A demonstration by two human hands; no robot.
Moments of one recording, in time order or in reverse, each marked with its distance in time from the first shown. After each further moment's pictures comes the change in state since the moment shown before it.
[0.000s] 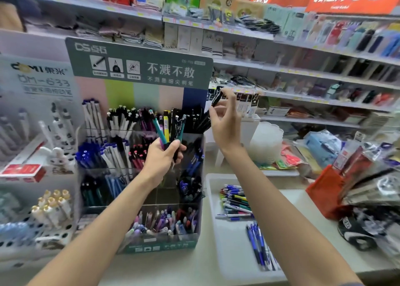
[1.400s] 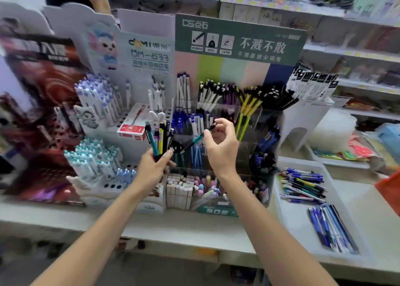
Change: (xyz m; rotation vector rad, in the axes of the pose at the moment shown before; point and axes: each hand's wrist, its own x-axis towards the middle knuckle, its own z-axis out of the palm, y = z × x) left_hand -0.095 -0.028 -0.222 0.229 0.194 -0.134; right_hand -0.167 -0.132 0.127 0.309 -0.137 0.330
